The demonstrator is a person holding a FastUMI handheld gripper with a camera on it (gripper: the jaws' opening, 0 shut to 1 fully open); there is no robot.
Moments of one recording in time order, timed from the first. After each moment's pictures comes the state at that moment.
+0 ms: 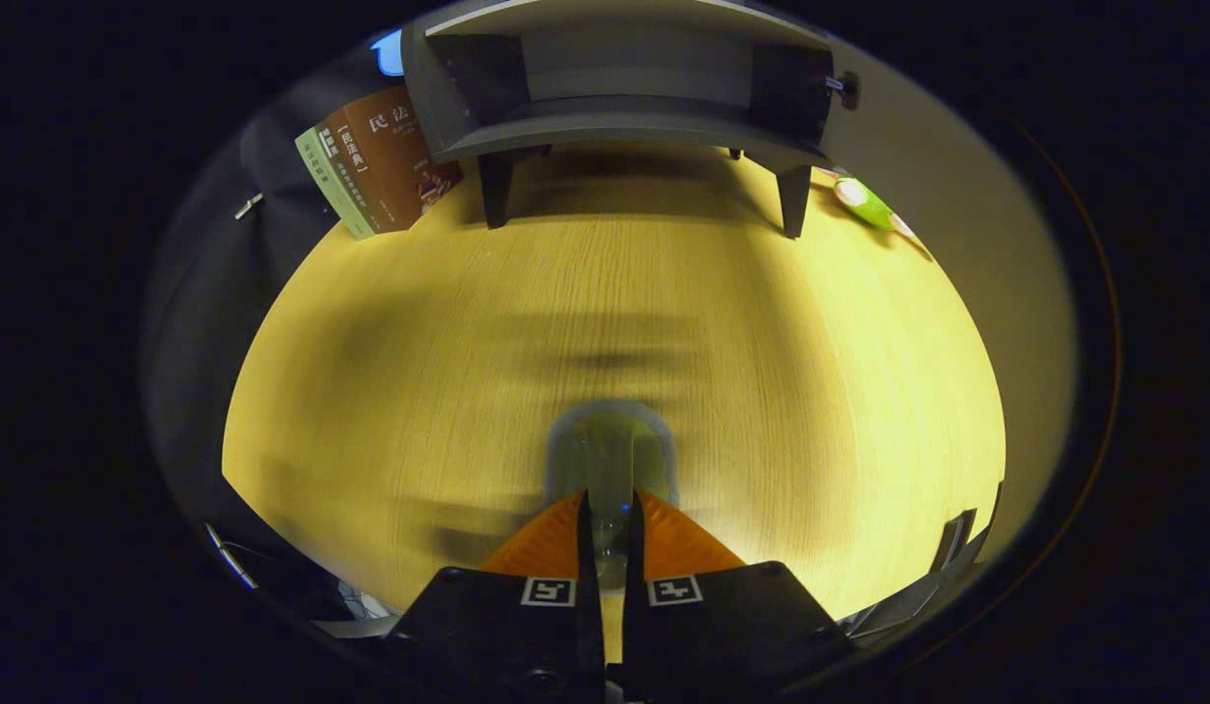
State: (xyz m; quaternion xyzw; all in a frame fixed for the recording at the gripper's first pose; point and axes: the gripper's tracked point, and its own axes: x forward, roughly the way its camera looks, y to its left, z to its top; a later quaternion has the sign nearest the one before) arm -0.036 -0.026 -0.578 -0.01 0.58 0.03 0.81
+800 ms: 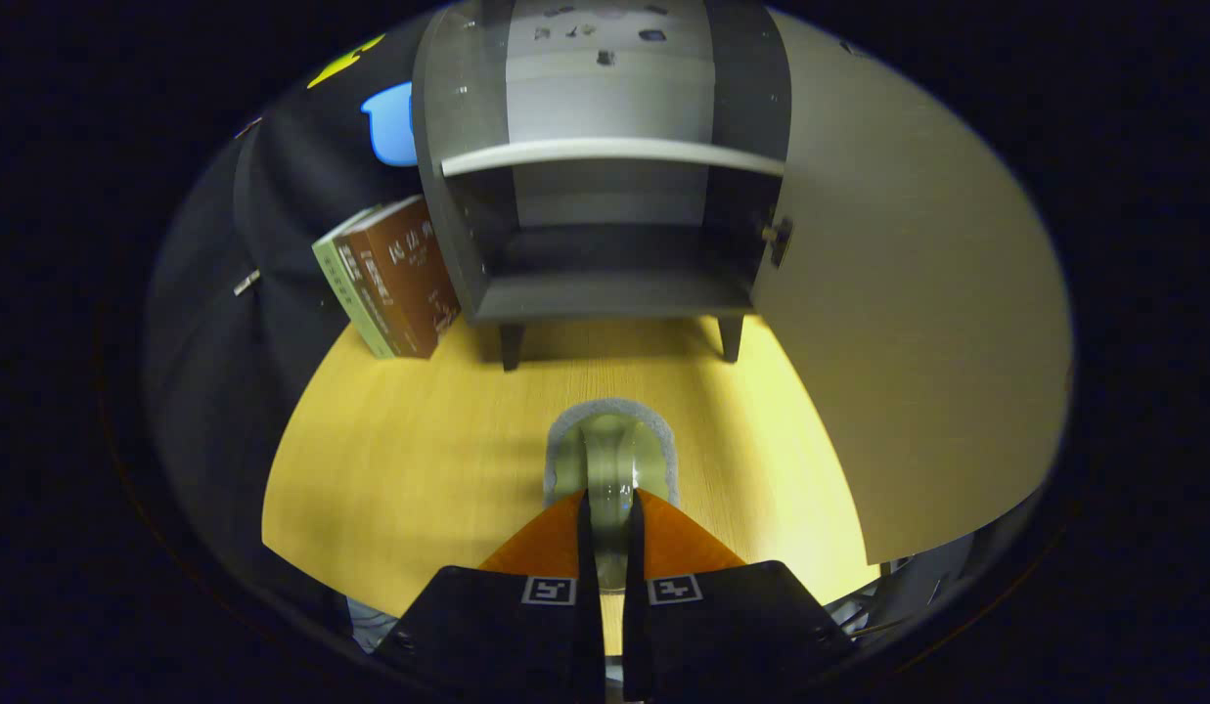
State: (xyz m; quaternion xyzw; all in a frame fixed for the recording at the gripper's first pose) arm 0.041 0.002 -0.395 0.00 0.42 -0.05 0.91
